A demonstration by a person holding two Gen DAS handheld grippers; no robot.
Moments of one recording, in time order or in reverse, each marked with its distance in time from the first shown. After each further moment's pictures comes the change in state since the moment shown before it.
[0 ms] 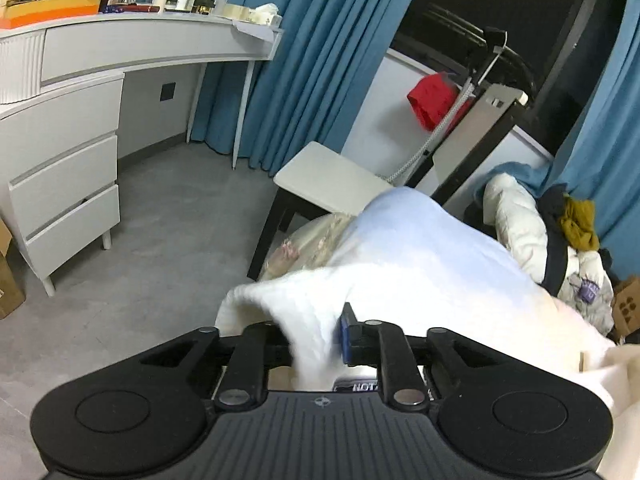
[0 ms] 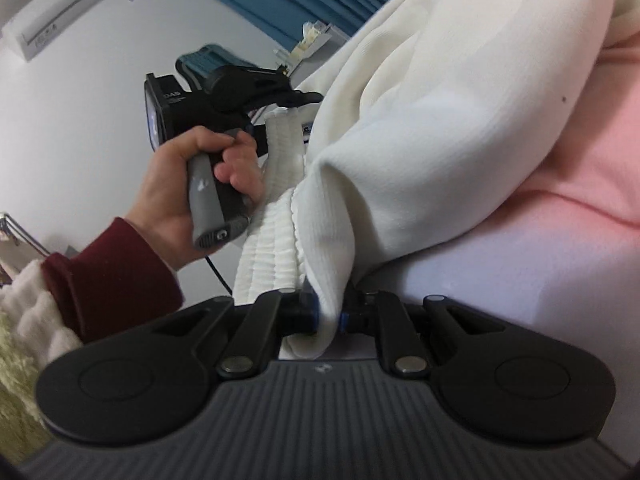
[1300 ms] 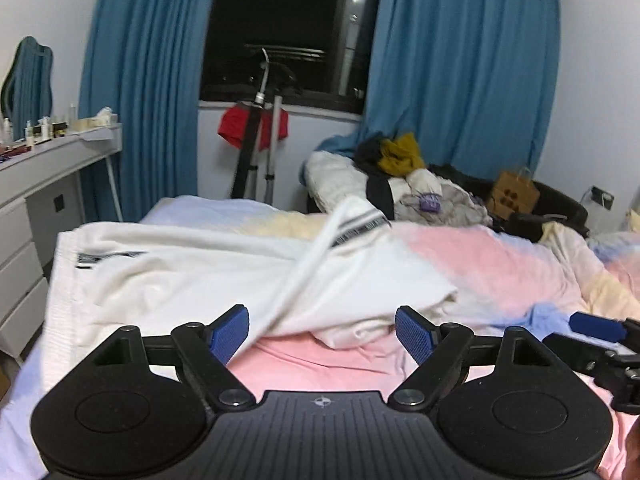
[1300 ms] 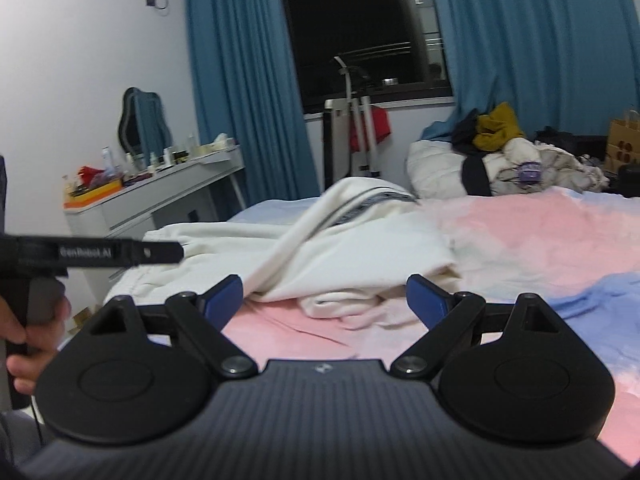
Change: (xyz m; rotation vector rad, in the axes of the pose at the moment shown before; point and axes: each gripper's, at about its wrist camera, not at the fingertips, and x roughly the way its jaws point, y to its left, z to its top) left arm -0.362 -0.289 -0.280 0.435 -0.130 -0.217; right arm -0.381 0.031 0.036 -0.537 -0.366 -0.546
